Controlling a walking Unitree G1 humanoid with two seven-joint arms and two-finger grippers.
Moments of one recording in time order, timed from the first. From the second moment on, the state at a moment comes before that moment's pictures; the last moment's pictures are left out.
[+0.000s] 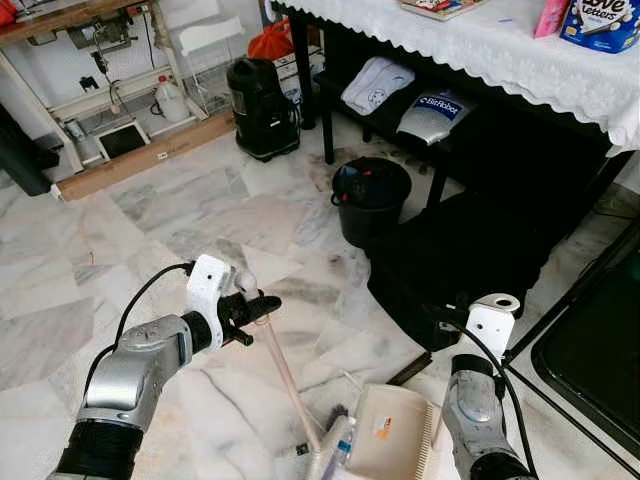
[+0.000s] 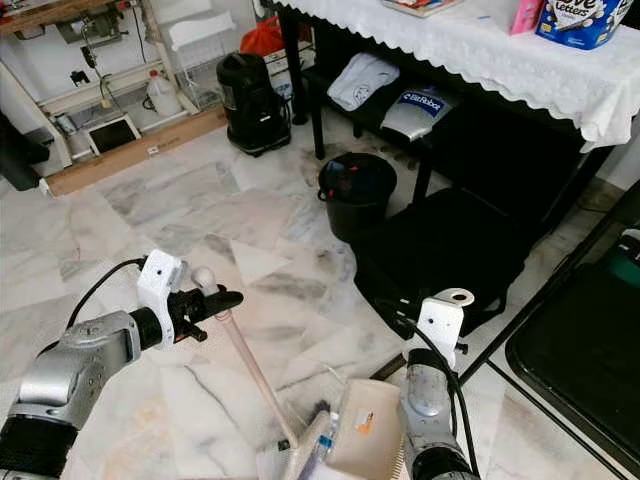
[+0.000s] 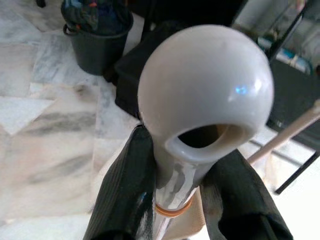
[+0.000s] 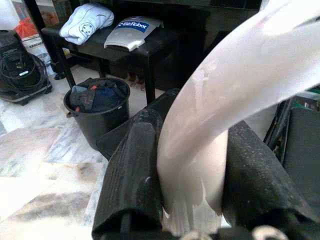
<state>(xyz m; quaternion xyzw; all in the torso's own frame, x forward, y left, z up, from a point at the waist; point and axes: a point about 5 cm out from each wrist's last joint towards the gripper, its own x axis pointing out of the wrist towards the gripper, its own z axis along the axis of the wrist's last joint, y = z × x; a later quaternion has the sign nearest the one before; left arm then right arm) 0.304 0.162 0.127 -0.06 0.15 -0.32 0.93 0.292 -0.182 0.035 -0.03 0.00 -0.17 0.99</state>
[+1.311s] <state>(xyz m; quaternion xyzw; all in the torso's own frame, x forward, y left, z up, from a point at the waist) 0.331 0.183 0.167 -0.02 -0.06 -0.15 0.99 0.292 -0.184 0.038 -0.02 -0.01 -0.16 0.99</state>
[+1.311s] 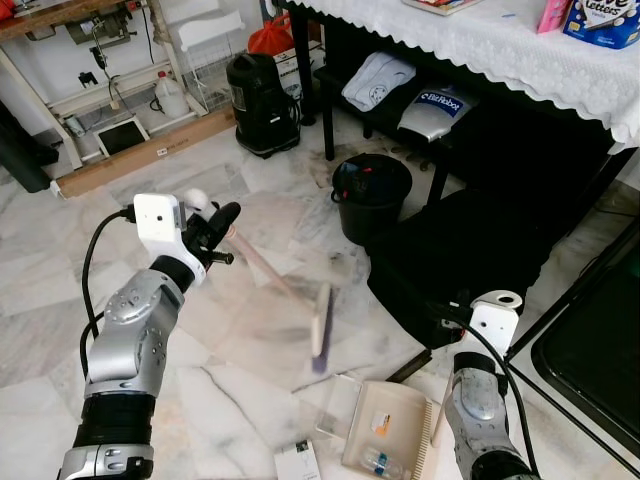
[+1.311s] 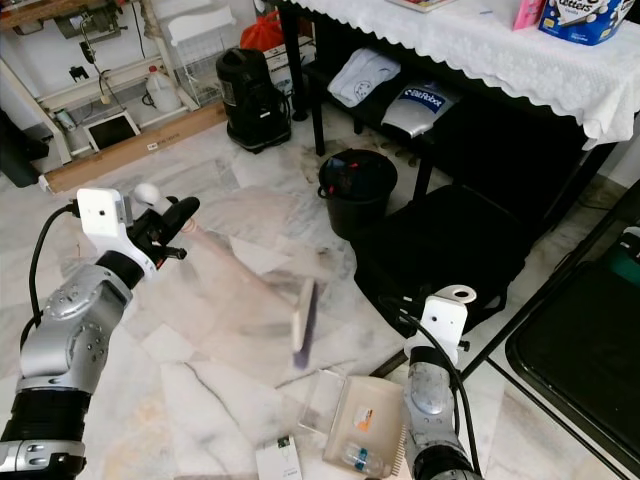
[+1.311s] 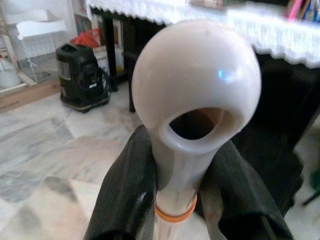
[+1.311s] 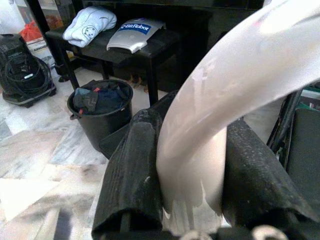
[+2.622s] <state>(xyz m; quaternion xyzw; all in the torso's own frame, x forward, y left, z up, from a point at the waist) 0.325 0.175 0.132 0.01 -0.01 -0.18 0.98 0.283 -0.192 0.046 0.09 -0.06 -0.17 0.98</state>
